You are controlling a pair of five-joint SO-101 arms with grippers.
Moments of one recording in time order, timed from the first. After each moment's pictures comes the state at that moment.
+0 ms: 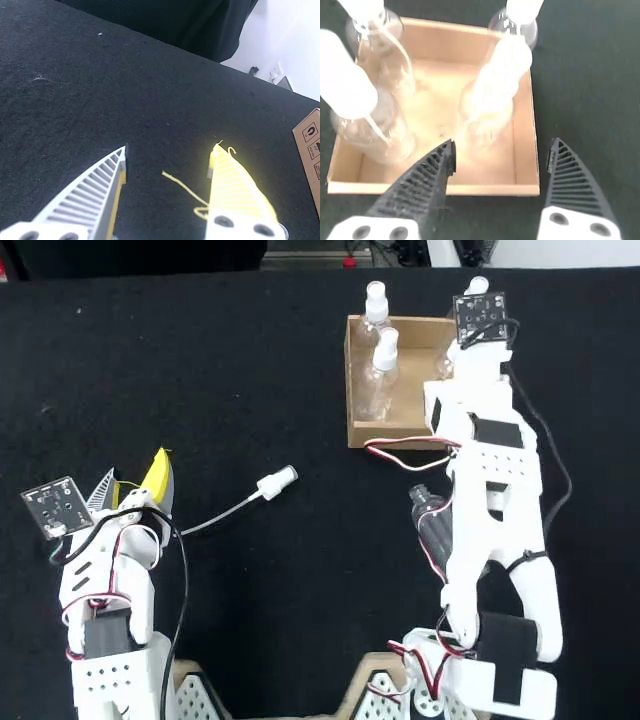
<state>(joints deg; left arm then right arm) -15.4 -102.6 96.2 30.7 14.1 9.2 -10.8 30.0 30.0 13.7</state>
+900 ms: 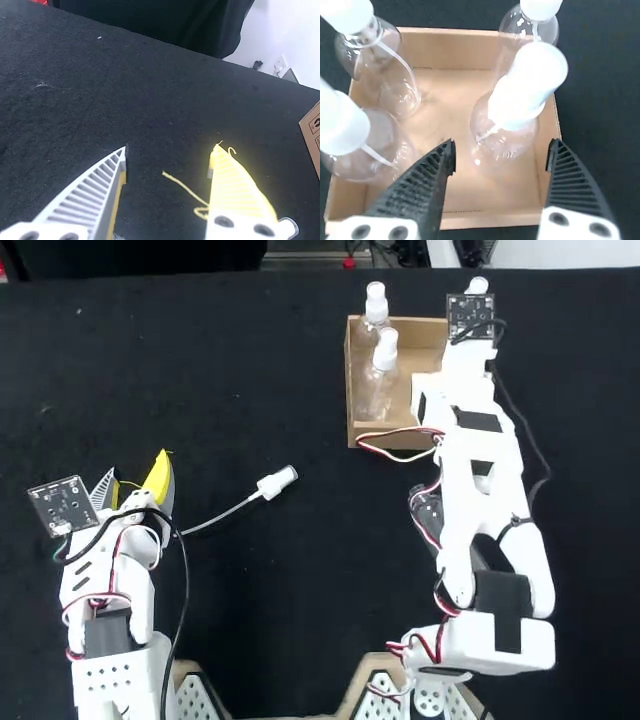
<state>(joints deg) -15.4 -102.6 96.2 30.7 10.8 7.5 -0.4 26.6 23.2 7.6</state>
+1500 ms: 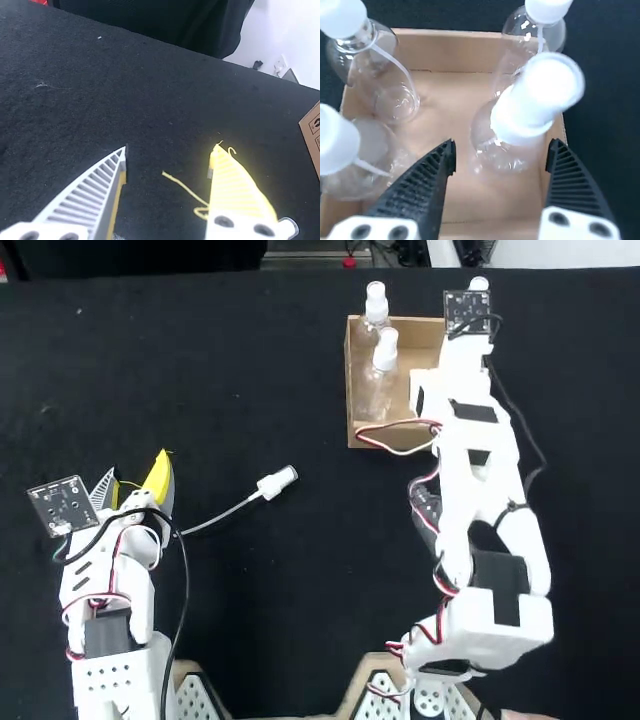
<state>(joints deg) -15.4 -102.6 96.2 30.7 10.8 7.4 6.1 21.5 22.8 7.6</state>
